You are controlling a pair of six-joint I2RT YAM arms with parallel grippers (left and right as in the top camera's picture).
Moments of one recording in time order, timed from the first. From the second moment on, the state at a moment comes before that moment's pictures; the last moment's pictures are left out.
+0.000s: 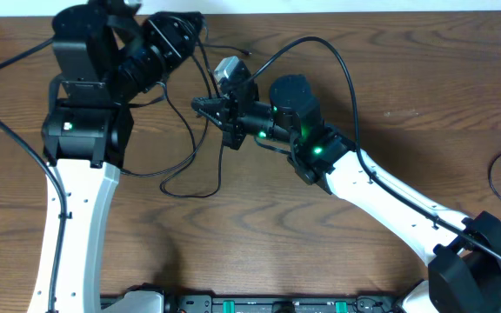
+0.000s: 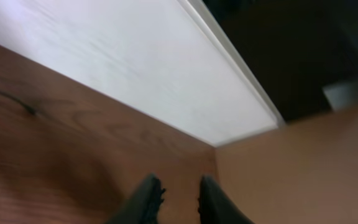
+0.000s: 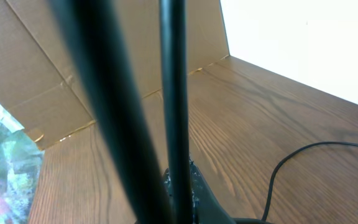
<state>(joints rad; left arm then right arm) -0.07 1.37 1.51 -0.43 0.49 -0.85 0.72 1.68 1.22 0.31 -0.51 0.22</state>
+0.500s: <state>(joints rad) 0.07 1.37 1.51 -0.65 0.32 -0.54 0.51 1.68 1.23 0.17 -0.54 0.22</state>
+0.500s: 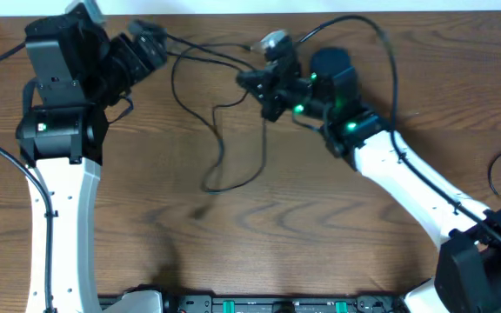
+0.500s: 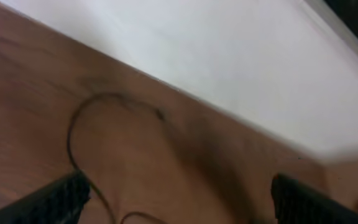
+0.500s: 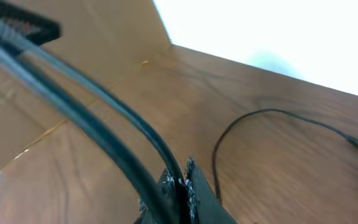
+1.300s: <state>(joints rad) 0.08 1.37 1.51 -0.99 0.79 0.14 0.48 1.68 1.23 0.25 -0.54 0.27</state>
